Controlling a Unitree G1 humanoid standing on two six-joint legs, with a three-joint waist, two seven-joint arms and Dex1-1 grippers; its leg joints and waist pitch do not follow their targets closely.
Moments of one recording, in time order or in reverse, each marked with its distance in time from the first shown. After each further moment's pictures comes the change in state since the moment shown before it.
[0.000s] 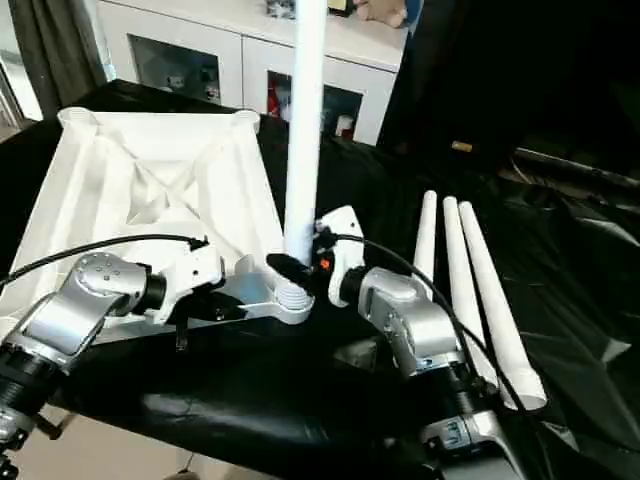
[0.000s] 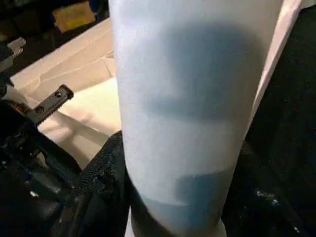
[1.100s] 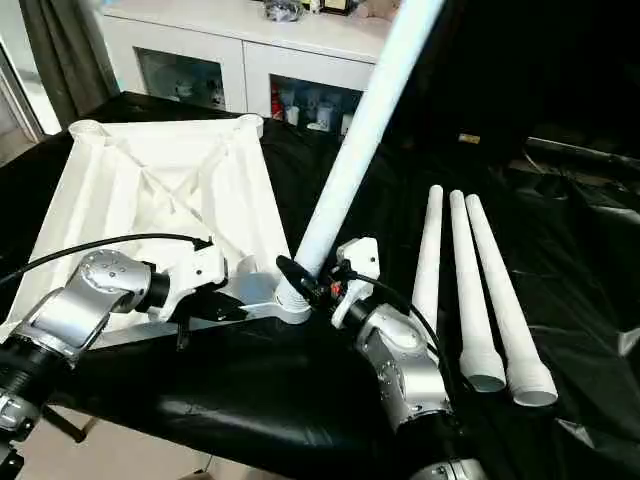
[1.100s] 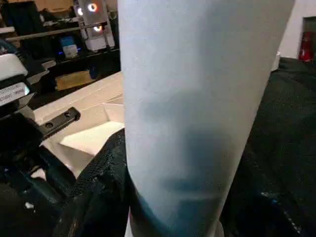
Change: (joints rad) left arm -0.046 -0.012 -0.030 0.100 0.005 -0.062 -0.013; right arm 0.156 0.074 -0.027 0.115 -0.032 -0.488 0.027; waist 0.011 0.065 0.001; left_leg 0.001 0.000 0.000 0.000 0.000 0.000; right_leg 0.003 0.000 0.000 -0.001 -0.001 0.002
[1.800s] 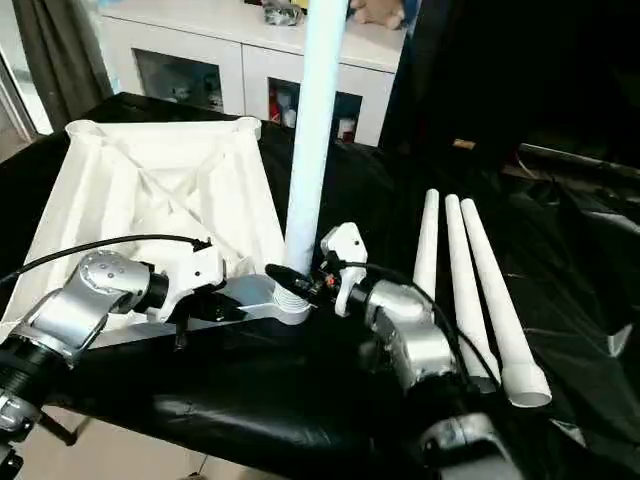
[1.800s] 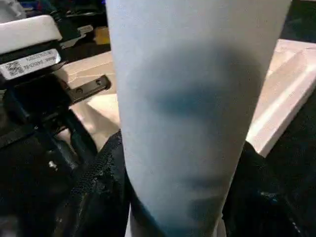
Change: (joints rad) left arm 0.008 0.014 0.000 -0.002 0.002 -0.024 -0.013; right arm -0.171 -0.092 0.062 0.146 -0.053 0.057 0.224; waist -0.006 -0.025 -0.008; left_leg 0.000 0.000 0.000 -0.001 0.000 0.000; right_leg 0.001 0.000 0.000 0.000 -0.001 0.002
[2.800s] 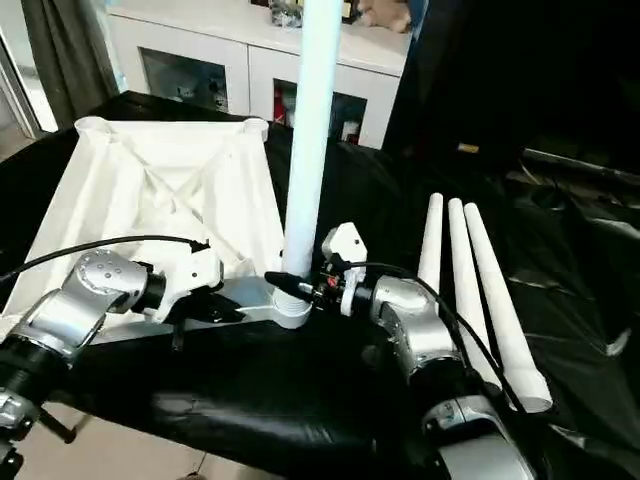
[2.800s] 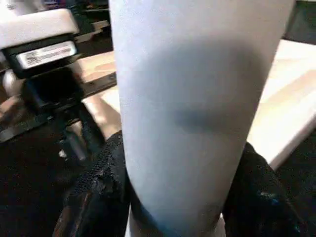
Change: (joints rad) left arm -0.029 -0.027 0.011 0.075 0.006 -0.027 0.011; right arm -0.070 0.016 -0.031 0.185 -0.002 -0.130 0.039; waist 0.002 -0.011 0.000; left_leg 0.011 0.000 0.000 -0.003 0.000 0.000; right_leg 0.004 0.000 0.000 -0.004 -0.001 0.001
